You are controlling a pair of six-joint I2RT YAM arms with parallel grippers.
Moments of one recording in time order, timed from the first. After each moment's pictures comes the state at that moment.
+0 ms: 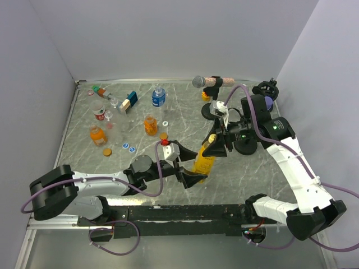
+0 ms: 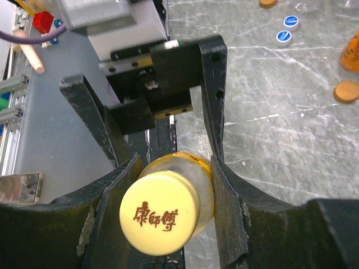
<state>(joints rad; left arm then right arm) -1.12 1.29 0.49 1.03 0.24 -0.31 0.37 1.13 1.33 -1.02 -1.09 -0.42</state>
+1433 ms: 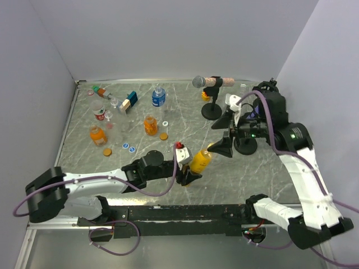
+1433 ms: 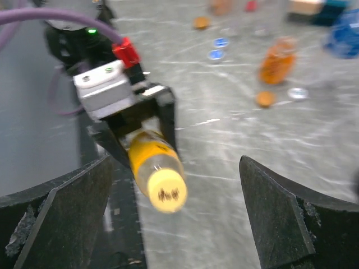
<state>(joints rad) -1.13 1.27 0.60 0.58 0.22 -0.14 0.33 1.07 1.42 -1.01 -0.97 -0.44</state>
